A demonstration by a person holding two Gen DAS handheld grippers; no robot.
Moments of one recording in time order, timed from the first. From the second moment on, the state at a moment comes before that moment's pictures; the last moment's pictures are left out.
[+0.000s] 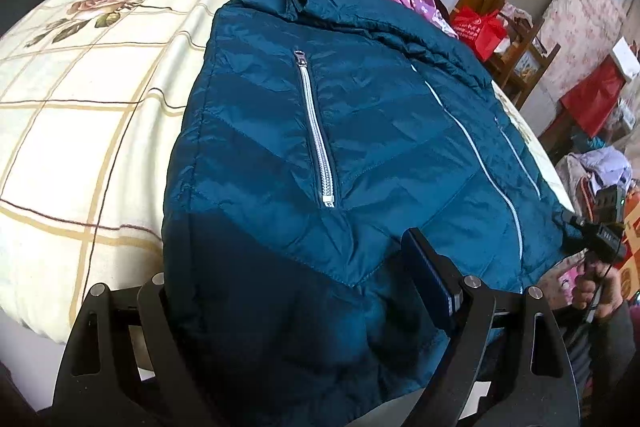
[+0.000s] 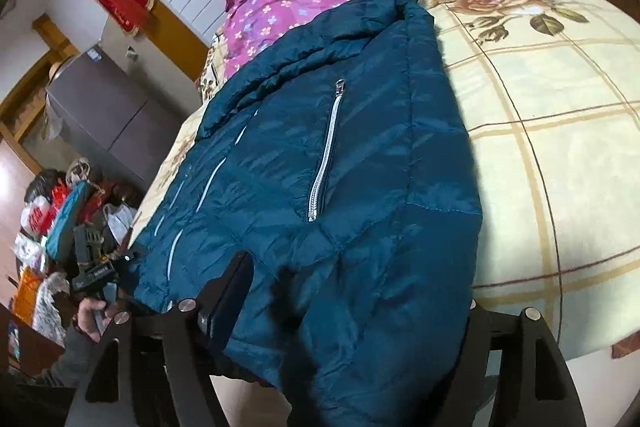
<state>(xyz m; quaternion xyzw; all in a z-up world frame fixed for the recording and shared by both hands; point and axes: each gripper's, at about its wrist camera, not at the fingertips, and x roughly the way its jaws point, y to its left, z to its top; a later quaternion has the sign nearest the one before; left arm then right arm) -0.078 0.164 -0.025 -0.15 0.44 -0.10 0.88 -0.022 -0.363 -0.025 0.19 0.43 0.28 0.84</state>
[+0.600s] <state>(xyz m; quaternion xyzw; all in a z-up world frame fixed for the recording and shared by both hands) -0.082 0.178 -0.025 -0.17 0.43 -0.06 0.88 -0.019 -0.371 -0.029 0.19 0.43 0.26 0.84</state>
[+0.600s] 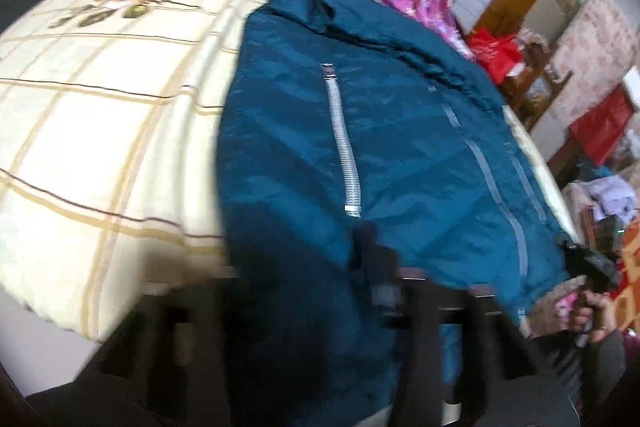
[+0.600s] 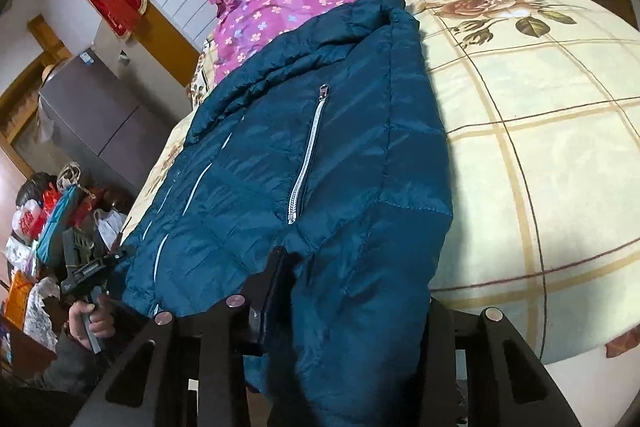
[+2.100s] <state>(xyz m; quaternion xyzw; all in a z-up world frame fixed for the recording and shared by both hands) -0.169 0.216 0.098 -0.23 0.31 -0.08 0.92 -0.134 -0.381 0.100 0.22 0.23 0.27 0.91</state>
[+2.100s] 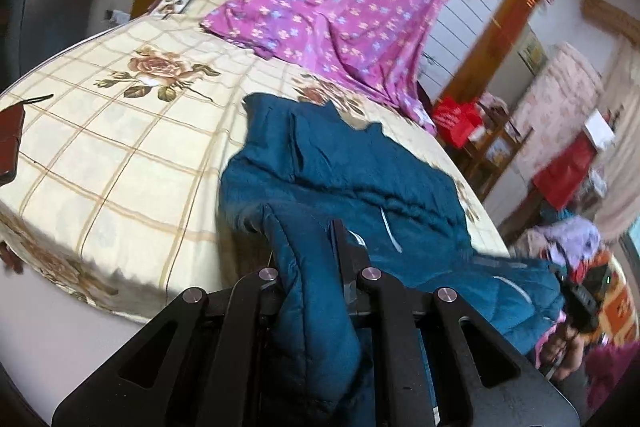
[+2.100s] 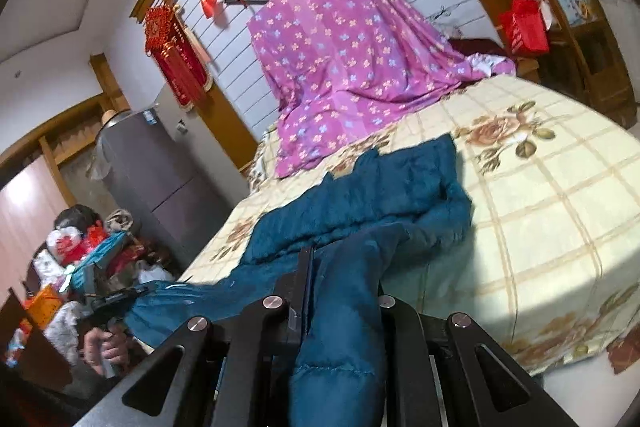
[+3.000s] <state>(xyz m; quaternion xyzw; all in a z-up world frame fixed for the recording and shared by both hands) 0.076 0.191 0.049 -0.21 0.30 0.08 0.93 0.089 -0.321 0.063 0.18 0.24 0.08 0.95</state>
